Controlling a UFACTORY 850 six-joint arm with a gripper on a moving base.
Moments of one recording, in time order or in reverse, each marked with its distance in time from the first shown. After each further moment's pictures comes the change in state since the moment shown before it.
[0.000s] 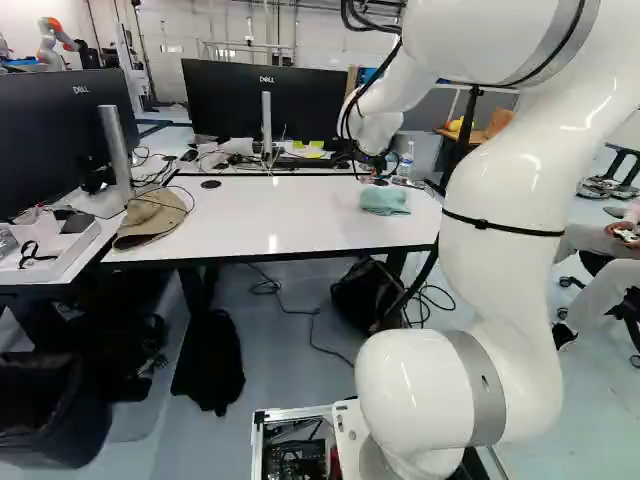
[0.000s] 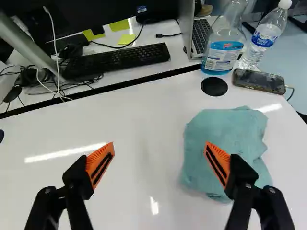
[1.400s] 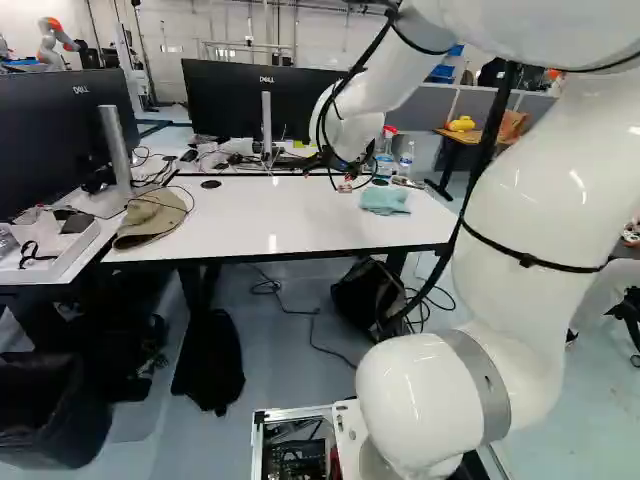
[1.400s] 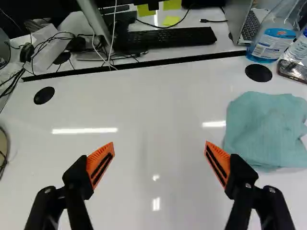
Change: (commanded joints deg) arm 9.5 11.6 12.9 0.0 0.0 0.0
